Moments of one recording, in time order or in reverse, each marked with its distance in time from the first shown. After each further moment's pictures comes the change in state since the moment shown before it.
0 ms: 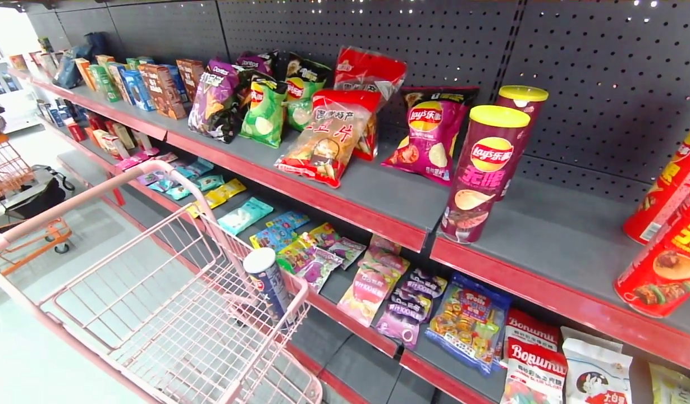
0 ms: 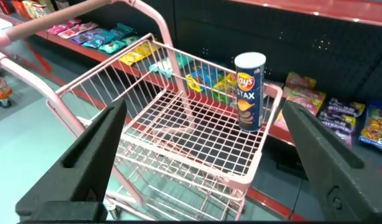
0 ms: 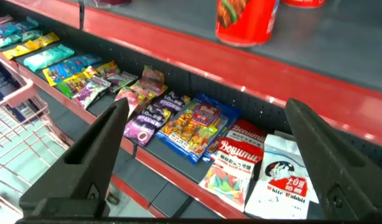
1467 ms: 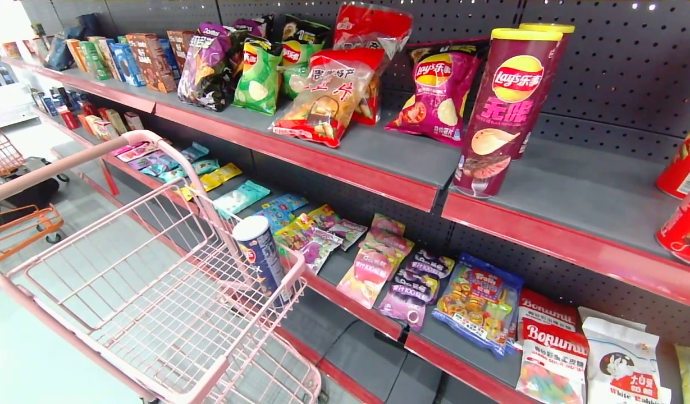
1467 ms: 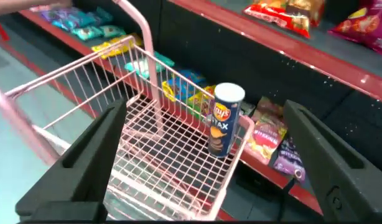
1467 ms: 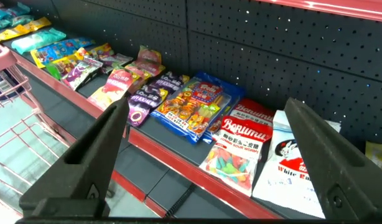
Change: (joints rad) left arm -0.023 0.634 -0.517 -0.064 0.002 -0.220; right arm 0.000 0.000 0.000 -0.001 -0.001 0.002
